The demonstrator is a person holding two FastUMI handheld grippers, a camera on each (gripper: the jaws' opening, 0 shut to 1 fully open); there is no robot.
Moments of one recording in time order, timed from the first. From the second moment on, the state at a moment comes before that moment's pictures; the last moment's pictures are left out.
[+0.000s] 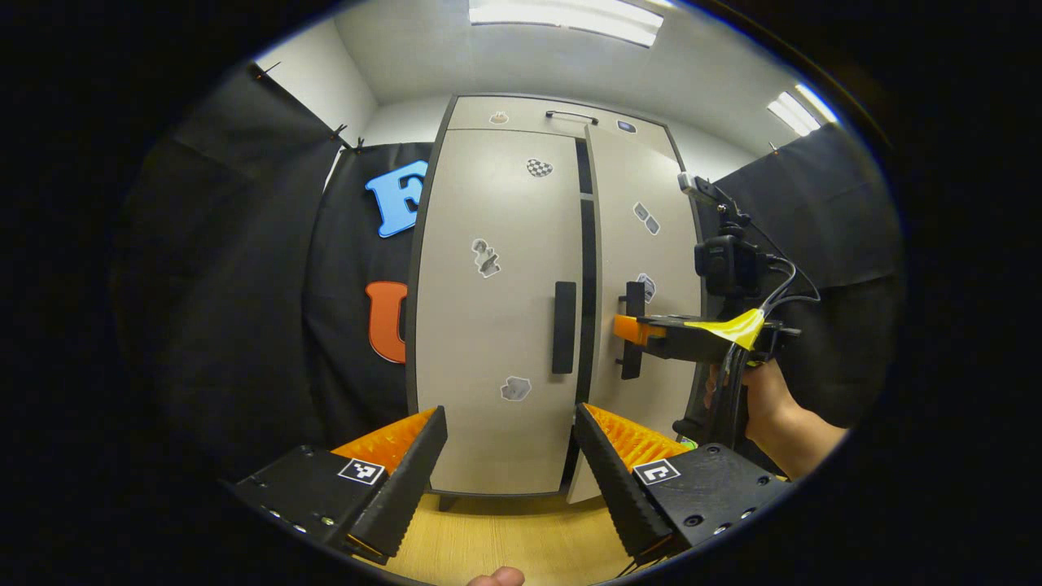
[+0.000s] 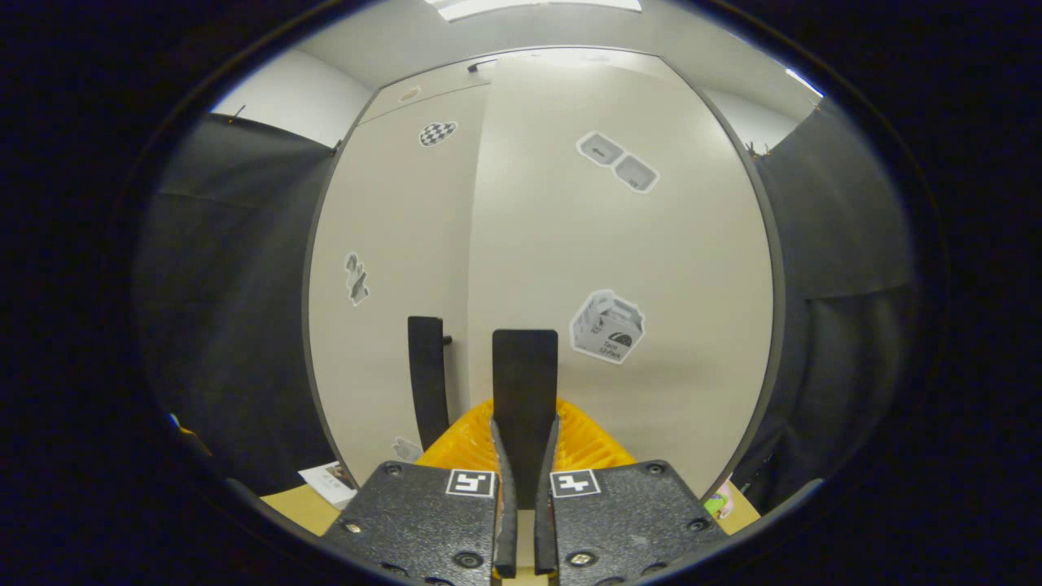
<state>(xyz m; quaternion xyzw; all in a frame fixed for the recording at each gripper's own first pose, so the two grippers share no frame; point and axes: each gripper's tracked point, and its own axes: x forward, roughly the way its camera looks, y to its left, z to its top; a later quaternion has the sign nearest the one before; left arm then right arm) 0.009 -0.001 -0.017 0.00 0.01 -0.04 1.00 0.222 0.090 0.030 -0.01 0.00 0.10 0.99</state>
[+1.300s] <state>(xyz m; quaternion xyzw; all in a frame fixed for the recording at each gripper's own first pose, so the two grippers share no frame) -0.013 -0.071 0.017 0.02 -0.03 -0.04 1.00 0.088 -0.051 0.038 -0.02 0.02 0.12 0.99</state>
